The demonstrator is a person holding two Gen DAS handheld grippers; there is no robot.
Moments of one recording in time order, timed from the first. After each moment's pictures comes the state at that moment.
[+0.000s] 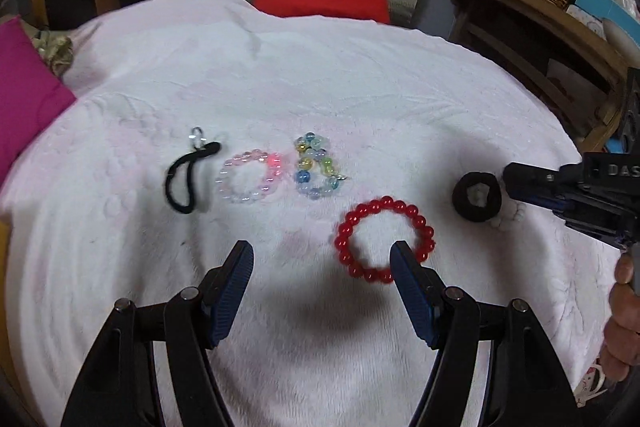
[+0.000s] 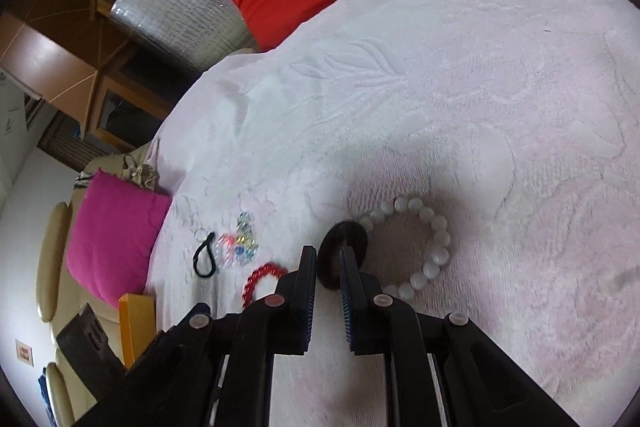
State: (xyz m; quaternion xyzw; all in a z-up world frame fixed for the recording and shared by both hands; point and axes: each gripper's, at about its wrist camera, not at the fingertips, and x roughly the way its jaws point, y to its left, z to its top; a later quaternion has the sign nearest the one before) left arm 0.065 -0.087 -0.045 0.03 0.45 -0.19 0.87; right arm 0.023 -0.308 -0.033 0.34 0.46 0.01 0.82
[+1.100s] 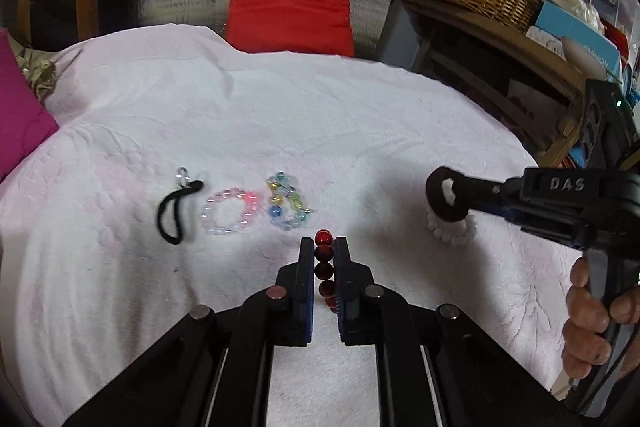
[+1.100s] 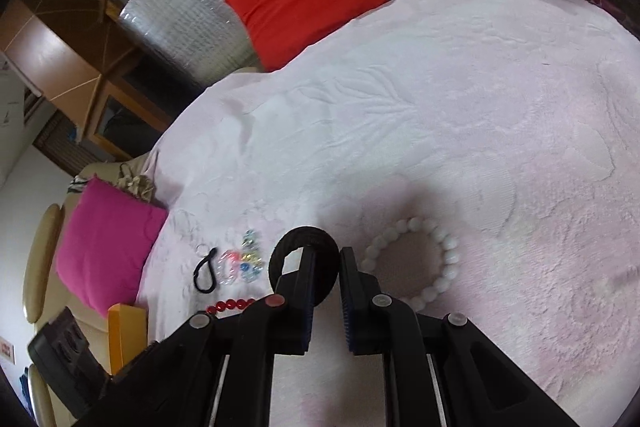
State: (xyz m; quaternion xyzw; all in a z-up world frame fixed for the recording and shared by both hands) left arm 0.050 -0.073 -0.013 0.01 0.39 -0.25 0.89; right arm 0.014 -0.288 -0.013 0.32 0.42 0.01 0.85
